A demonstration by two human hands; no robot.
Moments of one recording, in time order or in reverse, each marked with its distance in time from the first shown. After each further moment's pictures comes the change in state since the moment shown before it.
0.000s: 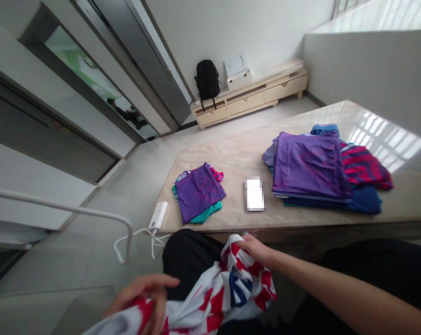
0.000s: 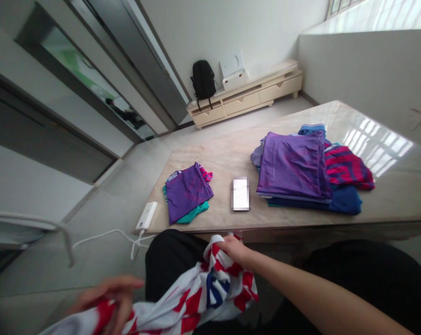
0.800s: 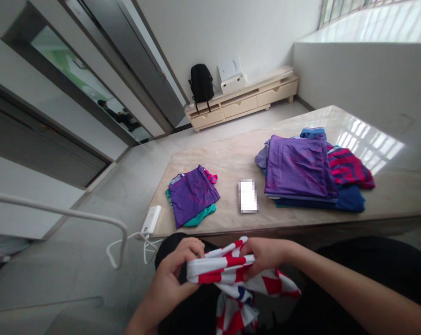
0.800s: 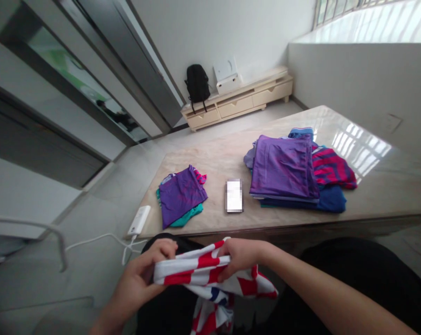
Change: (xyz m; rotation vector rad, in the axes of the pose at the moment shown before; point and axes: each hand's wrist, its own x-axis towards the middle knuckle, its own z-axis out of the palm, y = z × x) left_hand 0.082 0.027 0.069 0.688 0.229 0.440; right_hand -0.065 -0.068 -0.053 -0.549 -0.383 -0.235
